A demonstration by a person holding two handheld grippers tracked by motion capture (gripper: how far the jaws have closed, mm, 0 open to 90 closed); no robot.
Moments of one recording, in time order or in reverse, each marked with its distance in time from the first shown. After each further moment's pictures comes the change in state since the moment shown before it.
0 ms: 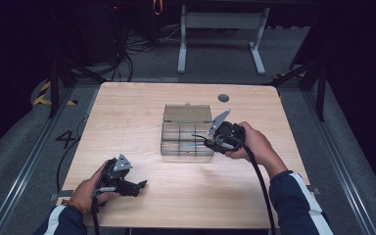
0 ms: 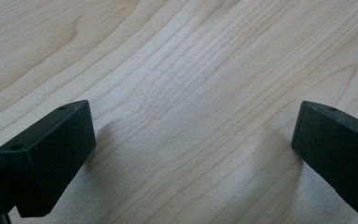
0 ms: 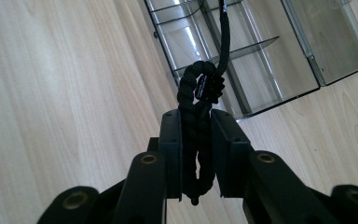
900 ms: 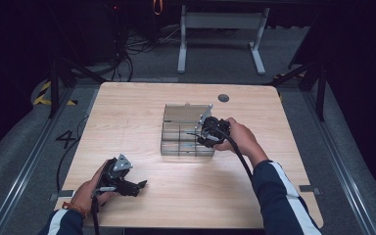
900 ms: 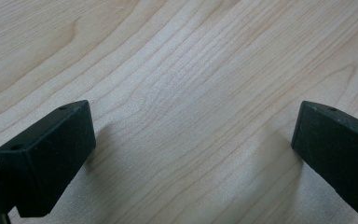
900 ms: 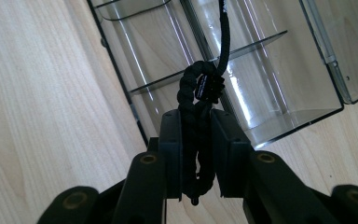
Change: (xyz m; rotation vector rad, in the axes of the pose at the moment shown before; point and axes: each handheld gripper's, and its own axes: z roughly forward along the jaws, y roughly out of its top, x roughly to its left) left arm 0.001 0.000 0.000 -0.001 -0.005 0.005; right arm -0.027 0.021 0.053 0.113 0.034 0.039
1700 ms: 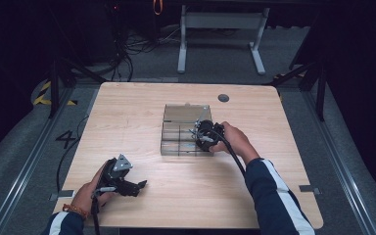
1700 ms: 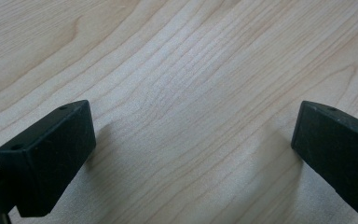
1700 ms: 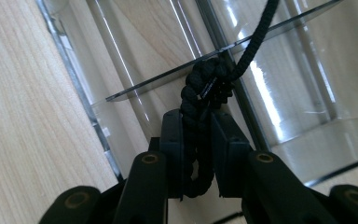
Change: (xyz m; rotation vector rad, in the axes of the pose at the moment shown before) left arm -0.001 0.000 0.000 -0.001 0.005 -0.005; right arm -0.011 0.002 0.044 0.068 0.083 0.050
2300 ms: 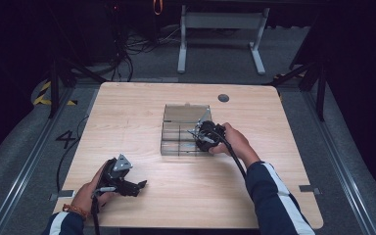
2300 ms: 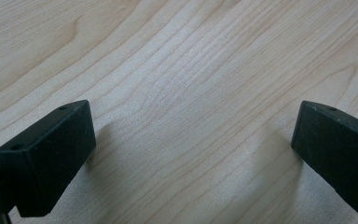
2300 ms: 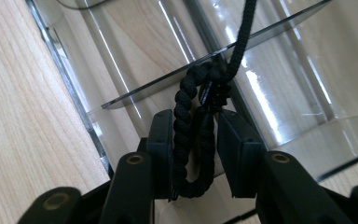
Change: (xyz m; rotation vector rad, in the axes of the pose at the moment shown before) left arm 0.000 0.000 0.000 0.000 0.000 0.000; right arm 0.002 -0.007 0.000 -0.066 -0.024 0.032
